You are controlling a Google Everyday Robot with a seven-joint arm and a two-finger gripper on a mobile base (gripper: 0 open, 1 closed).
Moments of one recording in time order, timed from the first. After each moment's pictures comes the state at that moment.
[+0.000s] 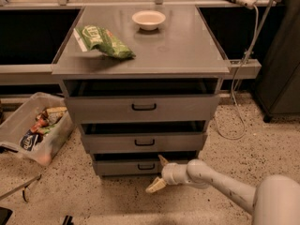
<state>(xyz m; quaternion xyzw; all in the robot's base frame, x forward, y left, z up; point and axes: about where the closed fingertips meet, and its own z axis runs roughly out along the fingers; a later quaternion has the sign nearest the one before) 0.605 -0.034 0.273 -0.50 0.73 0.24 0.40</state>
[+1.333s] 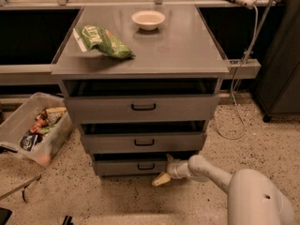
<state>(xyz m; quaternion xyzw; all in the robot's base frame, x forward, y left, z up) 0.660 -0.075 0.207 -0.45 0.78 0.23 0.36</state>
